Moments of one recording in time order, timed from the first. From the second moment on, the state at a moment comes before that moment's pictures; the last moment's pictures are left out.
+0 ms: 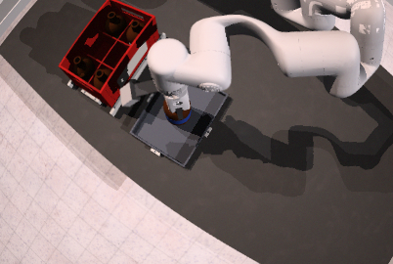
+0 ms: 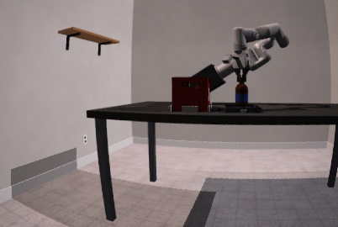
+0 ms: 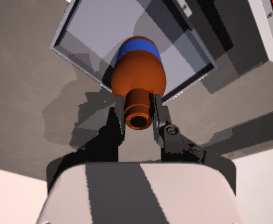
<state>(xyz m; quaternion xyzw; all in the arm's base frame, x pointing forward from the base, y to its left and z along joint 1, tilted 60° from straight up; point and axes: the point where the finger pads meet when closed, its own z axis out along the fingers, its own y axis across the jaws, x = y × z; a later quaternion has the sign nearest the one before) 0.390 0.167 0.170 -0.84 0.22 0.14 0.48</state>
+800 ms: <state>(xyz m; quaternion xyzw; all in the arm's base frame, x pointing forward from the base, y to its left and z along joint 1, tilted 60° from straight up) 0.390 0.171 0.168 -0.84 0.22 0.14 0.48</state>
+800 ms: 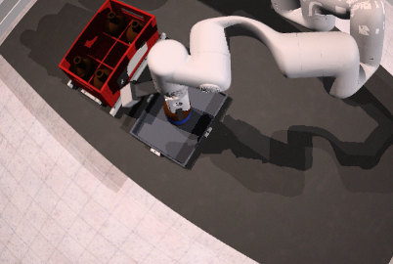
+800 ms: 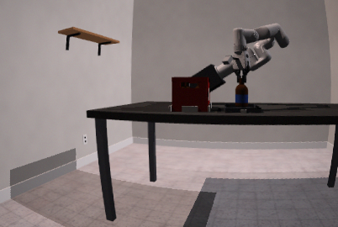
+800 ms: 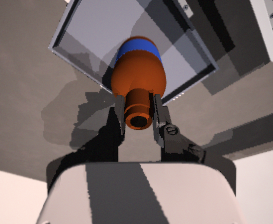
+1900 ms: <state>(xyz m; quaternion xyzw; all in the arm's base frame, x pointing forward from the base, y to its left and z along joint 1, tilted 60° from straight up) 0.390 0.182 0.162 -0.84 0.22 0.14 0.48</state>
